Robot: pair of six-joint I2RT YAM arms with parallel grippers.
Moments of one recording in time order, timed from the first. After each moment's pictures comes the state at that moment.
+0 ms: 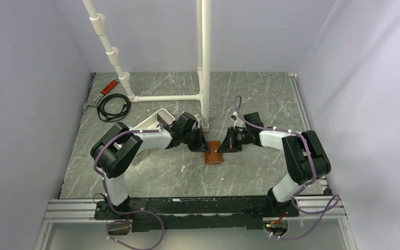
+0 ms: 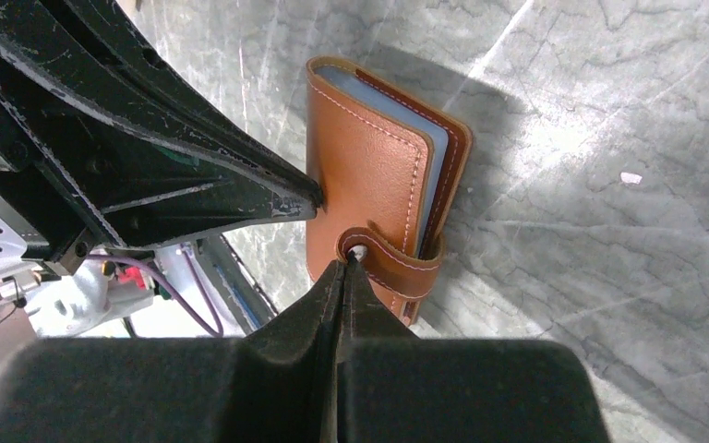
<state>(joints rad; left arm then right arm) -0.74 1.83 0.97 0.06 0.39 -0.86 0.28 1.61 0.68 -0.07 -0.80 0.47</state>
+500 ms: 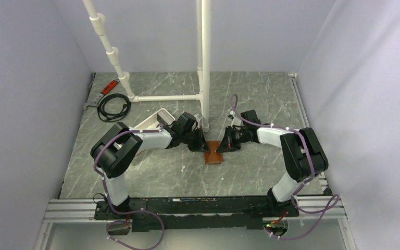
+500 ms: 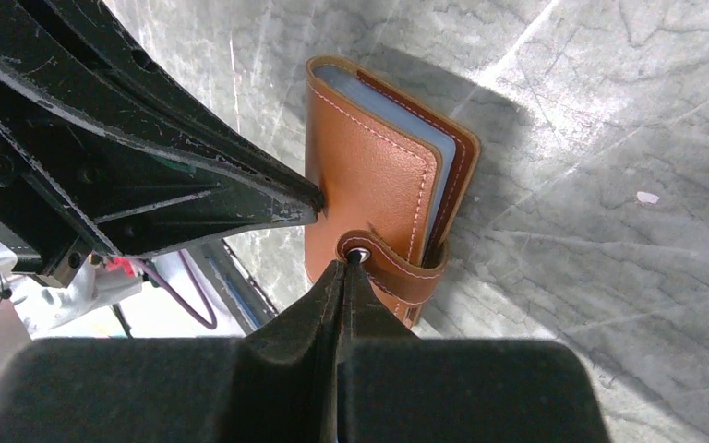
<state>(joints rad) -0.74 1.83 0.97 0.07 0.39 -0.86 0.30 1.65 0.74 -0.15 -0.78 0.43</state>
